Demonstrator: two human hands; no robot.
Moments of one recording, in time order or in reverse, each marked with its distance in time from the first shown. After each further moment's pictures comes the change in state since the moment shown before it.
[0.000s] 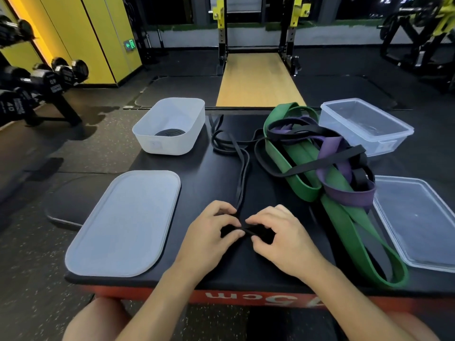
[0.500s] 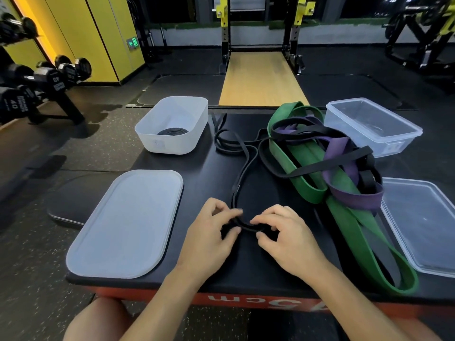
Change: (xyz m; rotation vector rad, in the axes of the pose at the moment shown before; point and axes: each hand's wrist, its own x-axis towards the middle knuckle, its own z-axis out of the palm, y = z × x) left_hand -0.003 0.002 -0.001 0.013 0.059 -0.031; right_hand 0.004 0.002 0.004 0.000 0.028 0.079
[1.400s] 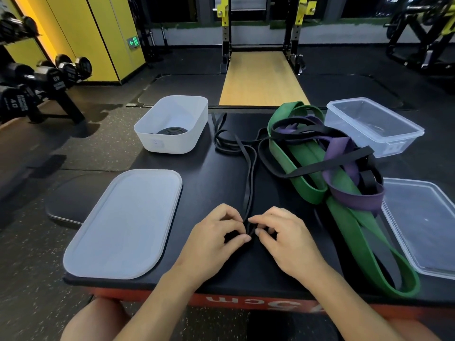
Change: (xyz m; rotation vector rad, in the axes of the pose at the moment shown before) left_hand 0.002 0.002 -0.001 -0.031 -0.108 0.107; right_hand 0.000 0.001 0.005 0.027 0.040 -0.057
